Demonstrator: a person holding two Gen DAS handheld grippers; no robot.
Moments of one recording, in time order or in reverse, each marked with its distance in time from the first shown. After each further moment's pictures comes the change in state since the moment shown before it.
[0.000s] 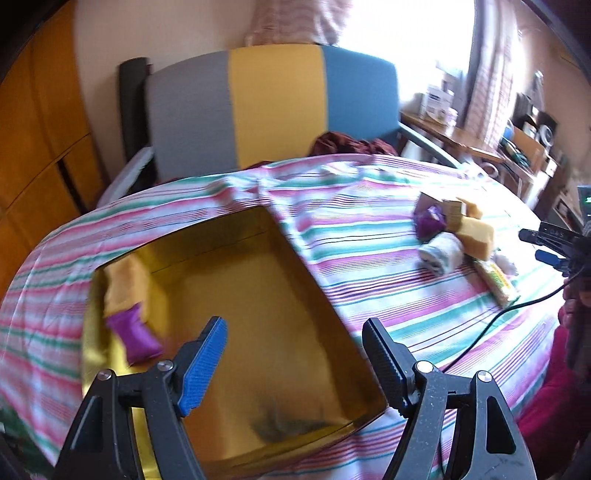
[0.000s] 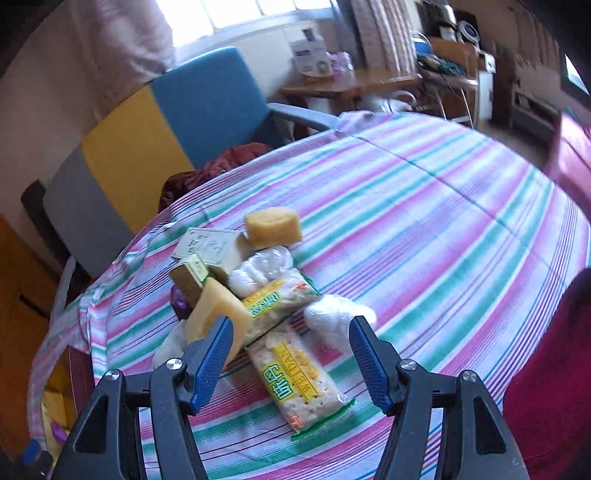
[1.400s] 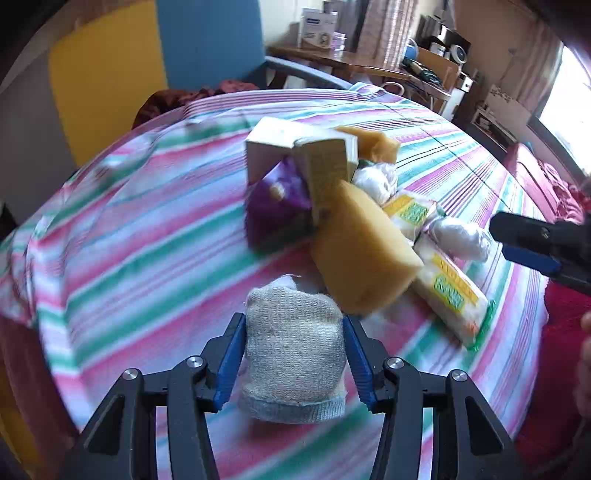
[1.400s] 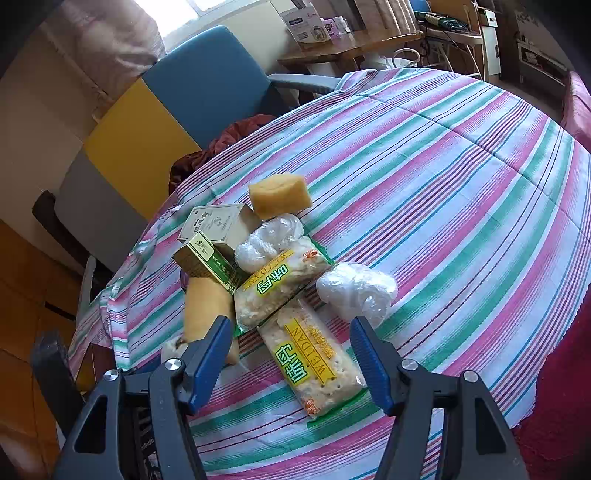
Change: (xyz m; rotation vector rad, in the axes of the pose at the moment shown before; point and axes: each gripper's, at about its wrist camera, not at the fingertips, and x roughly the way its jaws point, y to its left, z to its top) left arm 0.160 -0.170 0.055 0.266 0.208 -0.311; right arm 0.020 -0.003 -0.008 0.049 0.118 0.092
